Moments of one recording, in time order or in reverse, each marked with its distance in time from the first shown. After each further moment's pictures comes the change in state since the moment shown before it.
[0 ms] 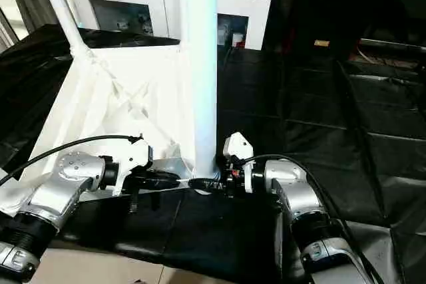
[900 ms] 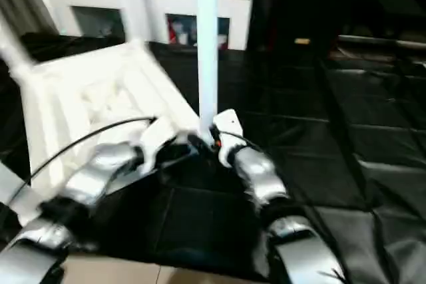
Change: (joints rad) left arm -0.066 -0.087 0.014 0.100 0.070 -0.003 0.242; right arm -0.108 0.122 -0.049 0.213 -0.121 -0.143 -0.462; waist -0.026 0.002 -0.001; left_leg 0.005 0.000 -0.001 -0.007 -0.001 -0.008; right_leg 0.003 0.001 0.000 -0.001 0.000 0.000
